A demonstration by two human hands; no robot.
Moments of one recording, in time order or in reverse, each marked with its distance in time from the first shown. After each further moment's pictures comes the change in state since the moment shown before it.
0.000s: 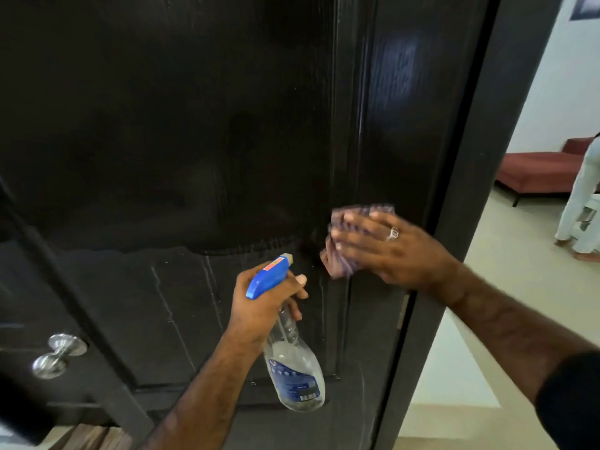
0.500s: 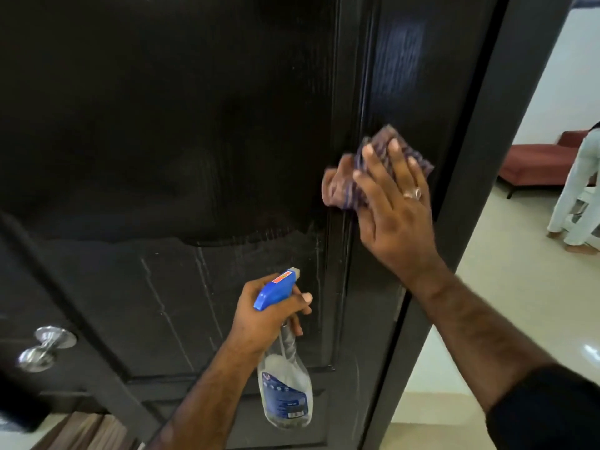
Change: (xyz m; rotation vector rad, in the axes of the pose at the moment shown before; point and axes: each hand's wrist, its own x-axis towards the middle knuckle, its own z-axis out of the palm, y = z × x) left_hand -0.008 -0.028 -0.001 0.049 -0.074 -0.087; right_hand 0.047 -0.015 -0.014 0.110 0.263 0.669
